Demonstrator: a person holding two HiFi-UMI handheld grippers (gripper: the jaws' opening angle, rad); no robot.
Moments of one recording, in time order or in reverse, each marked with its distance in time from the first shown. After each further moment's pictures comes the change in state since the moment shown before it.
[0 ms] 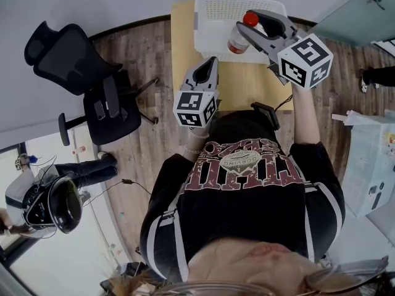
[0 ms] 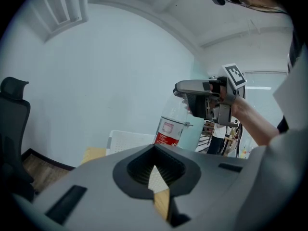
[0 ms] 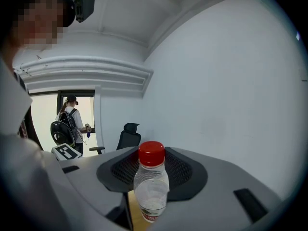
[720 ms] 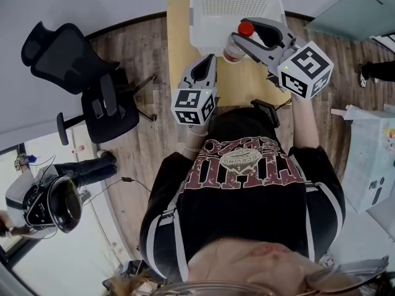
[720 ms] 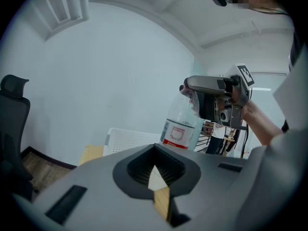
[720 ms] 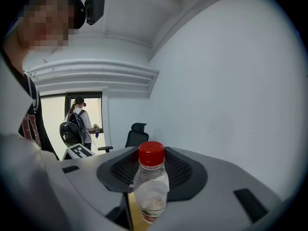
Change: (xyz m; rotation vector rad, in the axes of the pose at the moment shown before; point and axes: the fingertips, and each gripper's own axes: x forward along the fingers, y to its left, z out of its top) left arm -0.003 -0.004 -0.009 -0.012 0.009 -0.007; right arm -0.016 0.037 -0.011 0.000 -0.001 0.077
